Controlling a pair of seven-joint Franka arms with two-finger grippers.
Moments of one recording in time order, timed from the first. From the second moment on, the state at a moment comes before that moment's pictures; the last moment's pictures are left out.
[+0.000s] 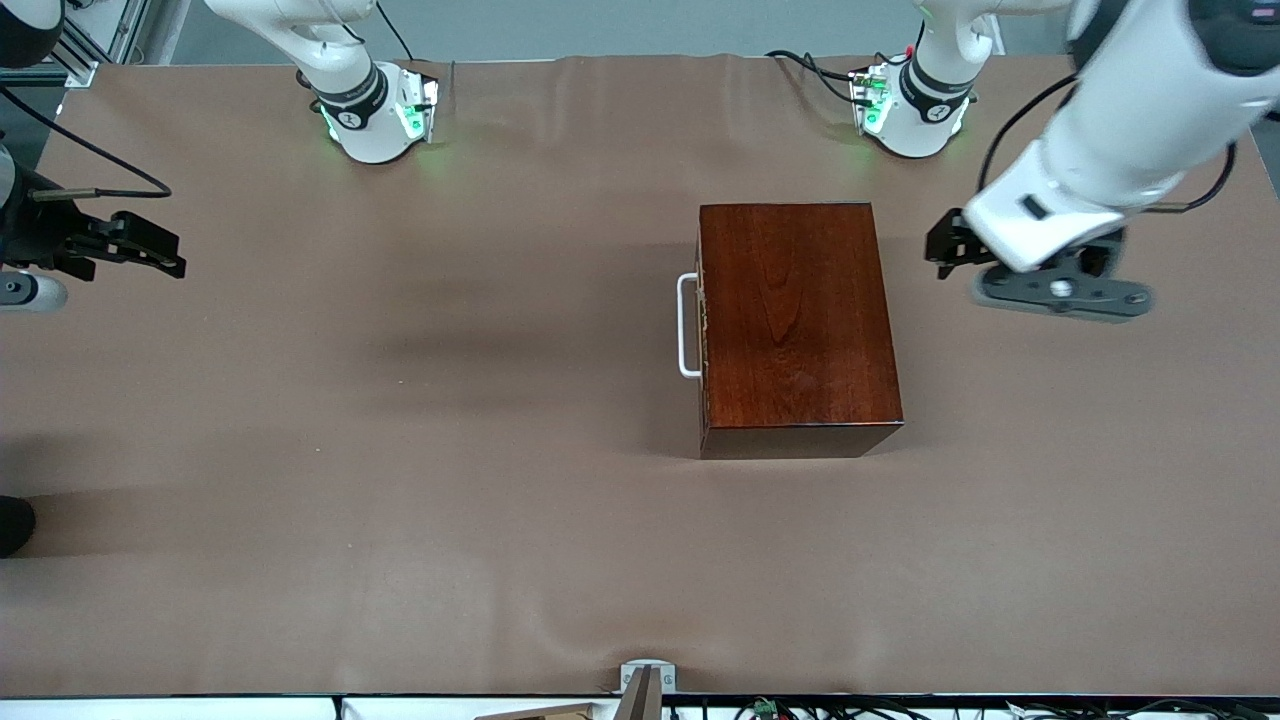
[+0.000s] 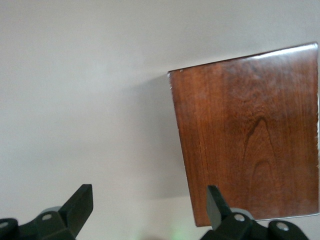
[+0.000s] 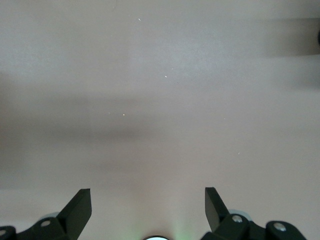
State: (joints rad) left arm -0.04 0.17 -0.30 -1.36 0.10 1.43 -0.20; right arm -0.02 0.08 0.04 -1.45 -0.02 1.42 -0.01
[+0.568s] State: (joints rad) left arm -0.03 0.11 -0.09 -1.46 -0.03 1.48 -0.16; right arm -0.01 0.05 0.05 -1.45 -0.02 1.42 -0.01
